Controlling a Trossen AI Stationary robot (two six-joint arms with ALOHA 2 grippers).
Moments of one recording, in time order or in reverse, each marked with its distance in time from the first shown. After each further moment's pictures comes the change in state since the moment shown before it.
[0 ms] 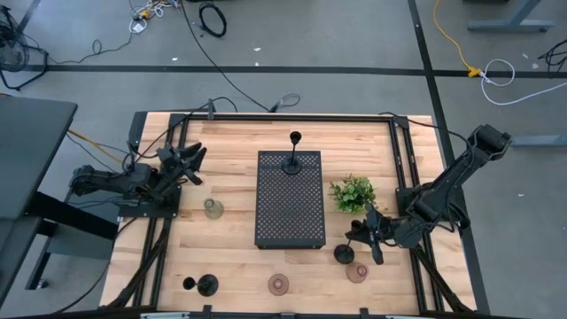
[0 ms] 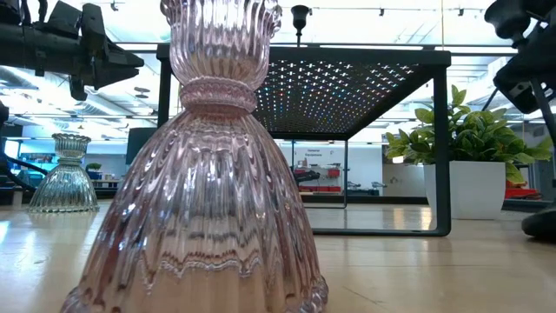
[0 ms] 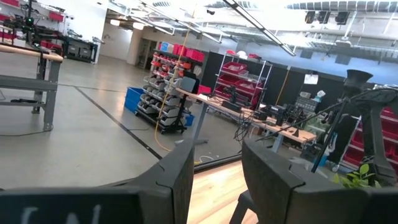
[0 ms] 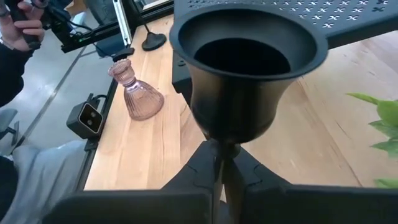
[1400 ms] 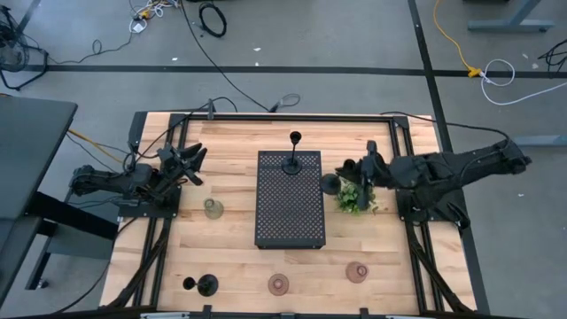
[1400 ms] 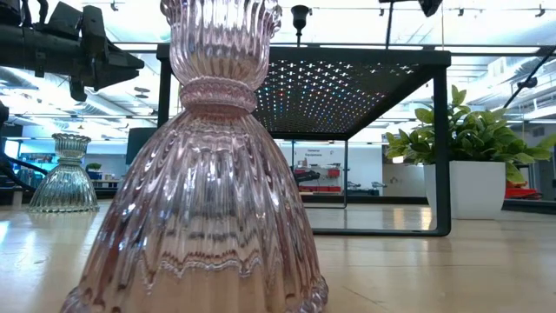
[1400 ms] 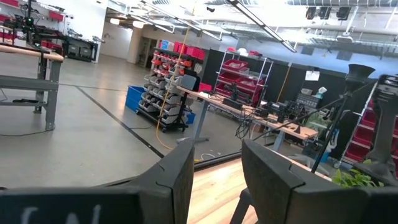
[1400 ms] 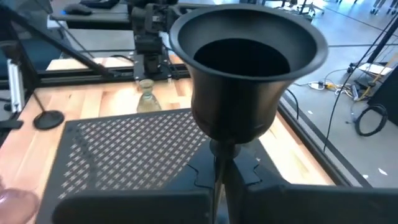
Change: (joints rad) left arm 0.000 0.000 0.000 -0.016 0.000 0.000; right arm -0.574 -0.064 0.575 -0.473 -0.159 -0.593
